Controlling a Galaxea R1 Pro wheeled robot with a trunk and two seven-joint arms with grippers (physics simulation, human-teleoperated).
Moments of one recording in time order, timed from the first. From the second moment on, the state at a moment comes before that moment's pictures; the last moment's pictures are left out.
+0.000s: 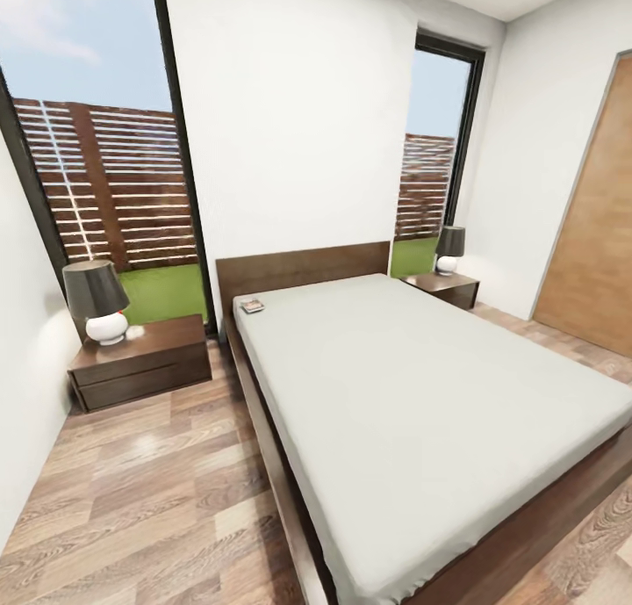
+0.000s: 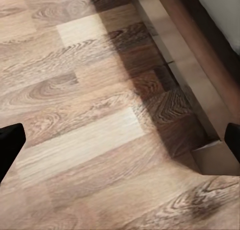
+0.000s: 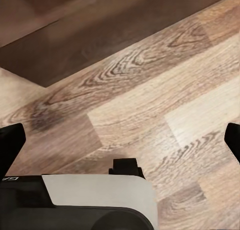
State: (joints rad) left arm -0.01 -0.03 0.00 -0.64 0.03 -0.15 -0.01; right arm -0.01 -0.01 -0.03 -0.30 0.00 -0.21 0.00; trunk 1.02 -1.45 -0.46
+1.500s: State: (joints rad) left arm -0.01 -0.03 0.00 -0.64 0.03 -0.15 -0.01; right arm -0.01 -0.01 -0.03 -0.30 0.00 -0.21 0.00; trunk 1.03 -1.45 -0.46
